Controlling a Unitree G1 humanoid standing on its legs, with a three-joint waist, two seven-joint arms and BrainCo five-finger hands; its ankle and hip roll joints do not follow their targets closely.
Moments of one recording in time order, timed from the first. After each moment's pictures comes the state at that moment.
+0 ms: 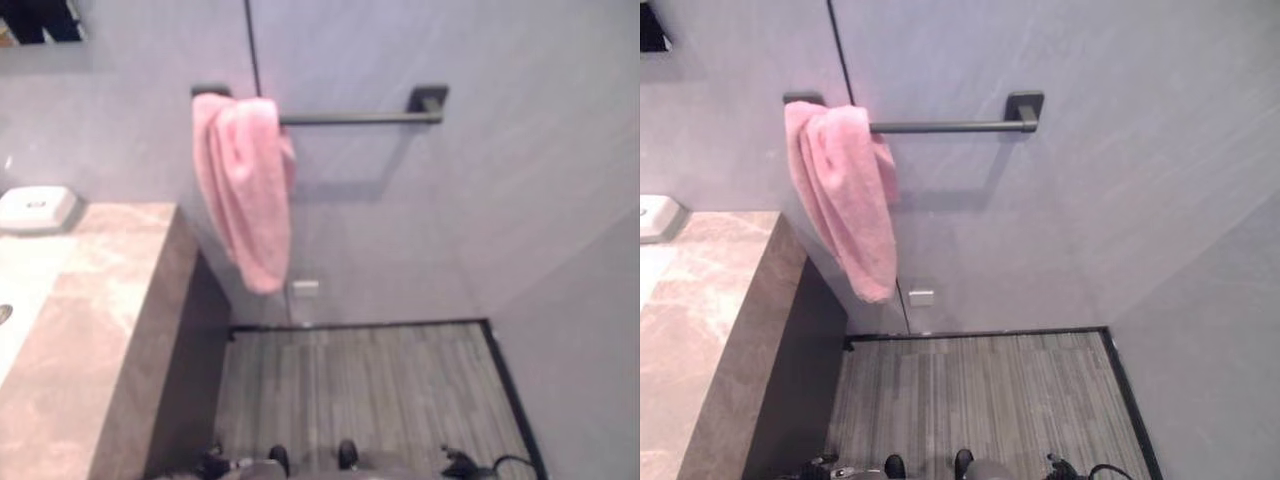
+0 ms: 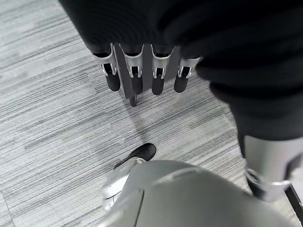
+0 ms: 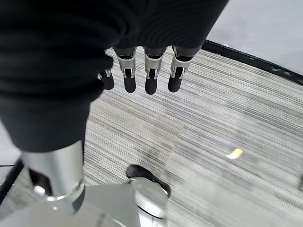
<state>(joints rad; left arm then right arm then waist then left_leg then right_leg) -0.05 0.27 -0.29 1.39 0.05 -0.08 0.07 -0.01 -0.30 0.33 1.24 -0.12 -0.09 -0.06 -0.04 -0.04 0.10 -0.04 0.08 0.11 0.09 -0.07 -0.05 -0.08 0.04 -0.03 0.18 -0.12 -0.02</state>
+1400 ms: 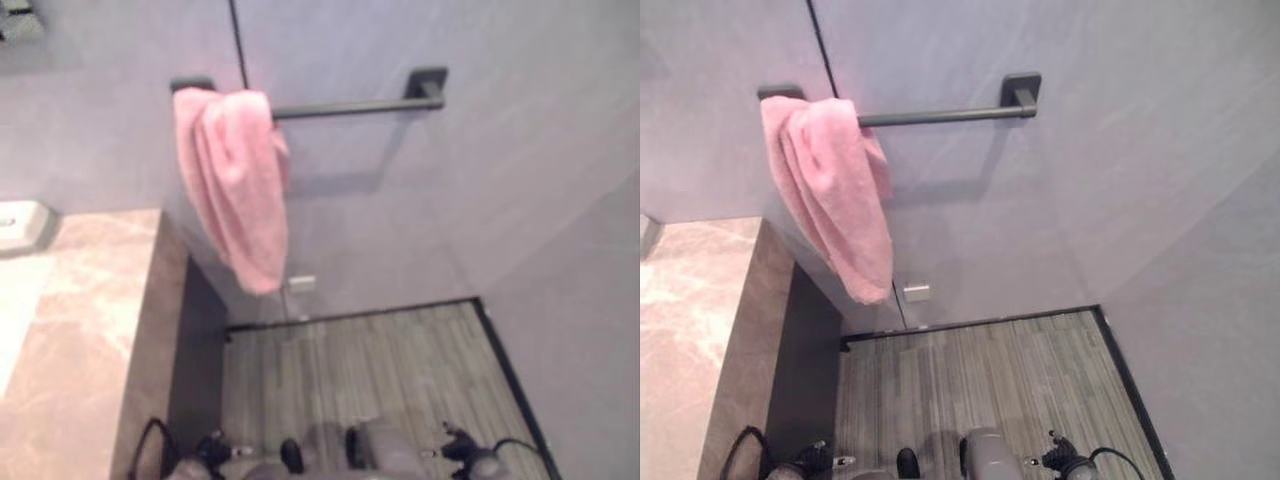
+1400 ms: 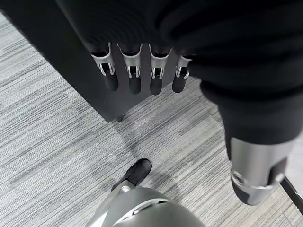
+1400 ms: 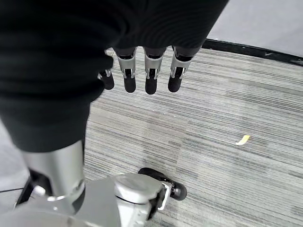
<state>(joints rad) -0.08 0.28 -0.33 1.35 0.06 -0.08 0.08 -0.04 -0.29 0.28 1.24 -0.08 -0.10 -0.08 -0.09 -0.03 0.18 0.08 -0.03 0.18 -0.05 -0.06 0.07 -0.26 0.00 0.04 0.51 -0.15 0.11</state>
